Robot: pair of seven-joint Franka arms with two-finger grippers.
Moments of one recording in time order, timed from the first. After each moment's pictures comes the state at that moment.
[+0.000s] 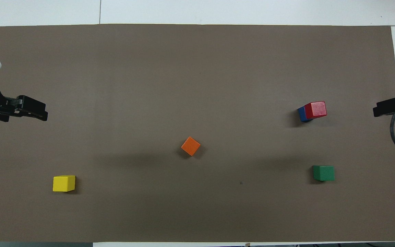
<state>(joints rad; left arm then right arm) -0.03 0.02 -0.05 -1.58 -0.03 1.49 -0.02 0.01 -0.06 -0.08 -1.67 -0.01 1.58 -0.10</state>
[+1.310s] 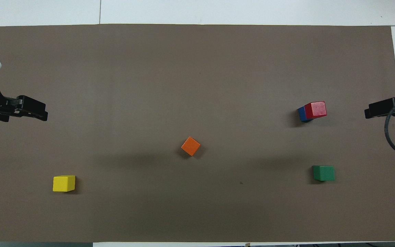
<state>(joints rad) -0.03 0.02 -0.05 -1.58 -0.03 1.49 -0.02 0.02 -0.06 -0.09 -1.68 0.03 1.59 -0.10</state>
